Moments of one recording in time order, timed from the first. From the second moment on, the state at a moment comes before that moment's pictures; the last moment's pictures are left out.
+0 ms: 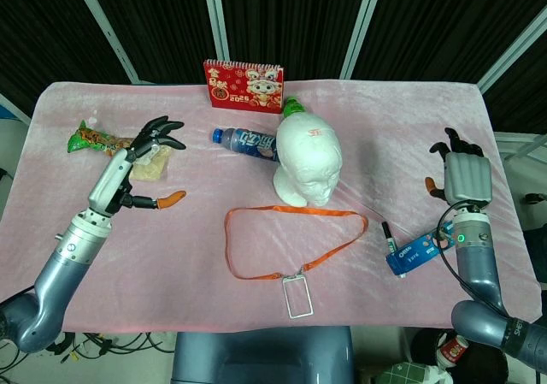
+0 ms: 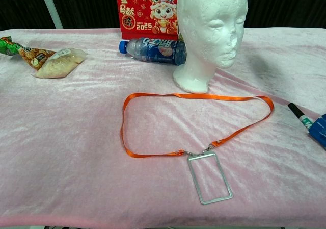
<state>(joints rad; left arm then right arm) -0.61 -1.14 -0.36 -1.82 1.43 1.15 -0.67 0.61 -1.17 0.33 -1.68 -0.74 1.17 -0.51</state>
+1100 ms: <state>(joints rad) -0.59 -1.14 -0.29 -1.86 1.49 1.22 -0.48 0.57 -1.10 0.31 -1.82 -0.76 1.16 -0.43</state>
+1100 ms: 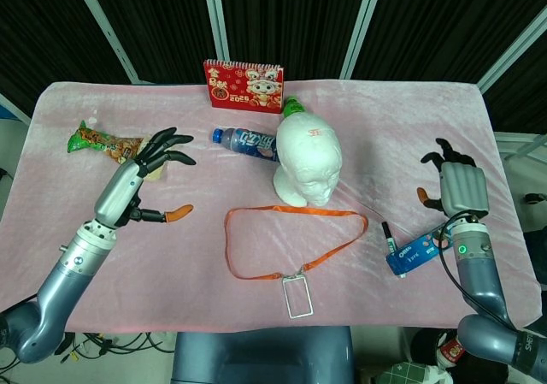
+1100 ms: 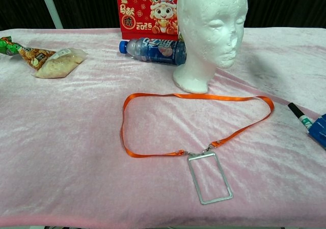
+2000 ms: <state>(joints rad) -0.40 -1.22 -0.07 -1.75 1.72 1.45 -0.43 0.66 -1.53 0.26 -1.59 -0.72 1.15 -0.42</state>
